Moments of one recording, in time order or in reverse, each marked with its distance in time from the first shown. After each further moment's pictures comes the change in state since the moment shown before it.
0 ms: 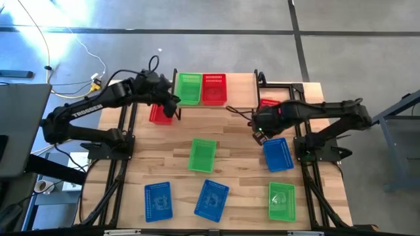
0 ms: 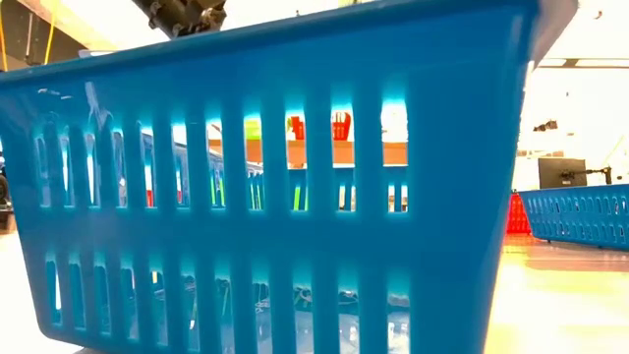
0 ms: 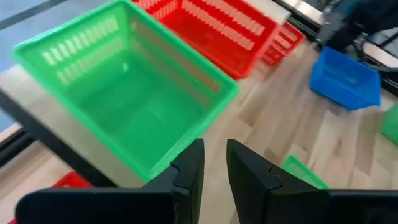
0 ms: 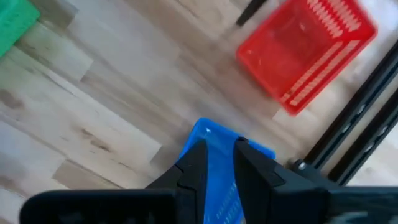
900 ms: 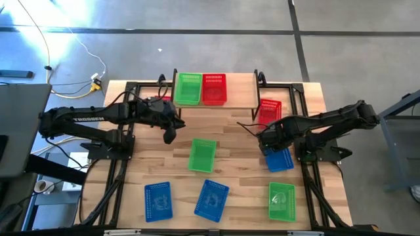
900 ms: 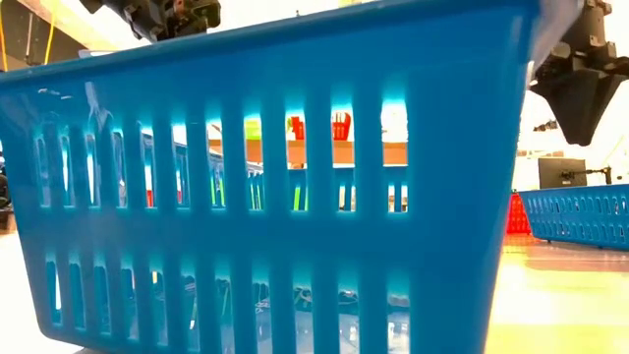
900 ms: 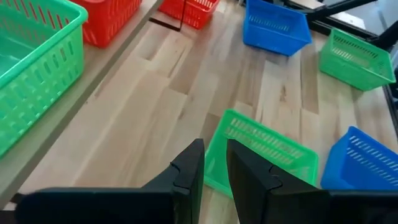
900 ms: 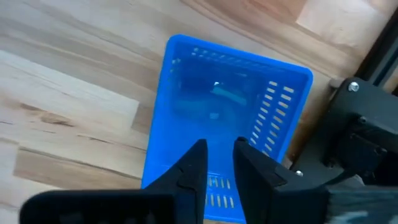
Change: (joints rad) left arm -0.303 -0.064 -0.243 0.215 -0.042 0.000; right arm 0.093 -0.109 -0.393 0.177 -0.169 0.333
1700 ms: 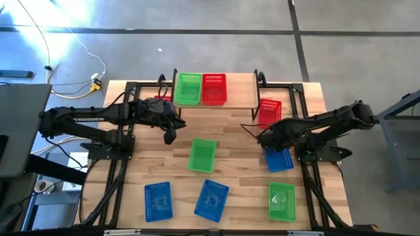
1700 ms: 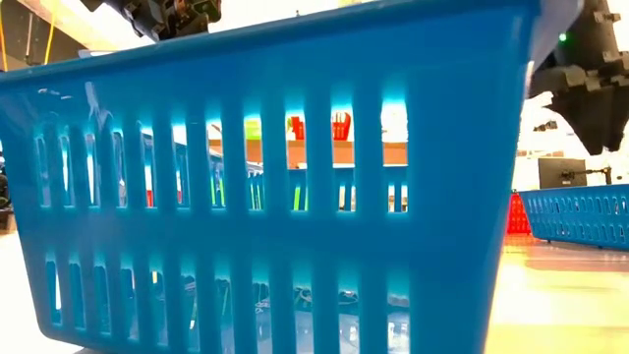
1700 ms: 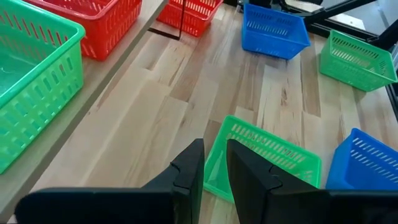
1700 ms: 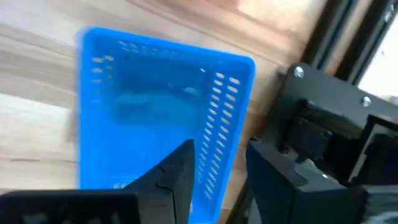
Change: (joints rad) left arm -0.020 0.000 0.000 0.027 -0.019 0.026; right arm -0.014 0.043 -0.046 -0.113 0.010 0.051
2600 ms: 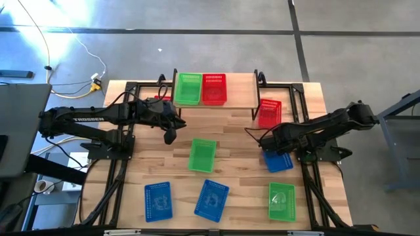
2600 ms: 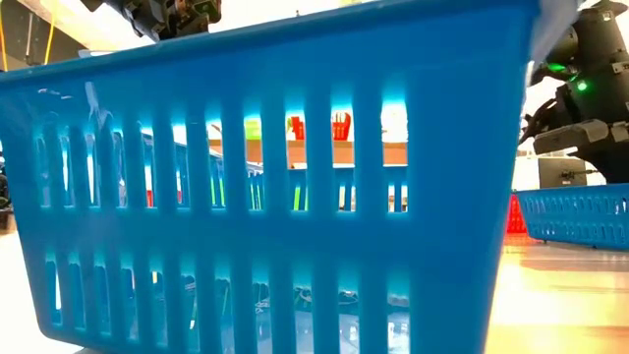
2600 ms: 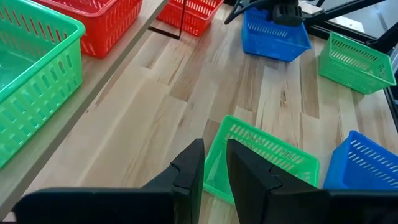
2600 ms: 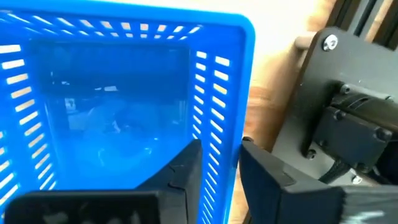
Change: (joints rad) left arm 0.000 0.001 0.000 0.001 0.000 -0.018; right arm -0.001 0.000 -0.208 0.192 -0.074 0.079
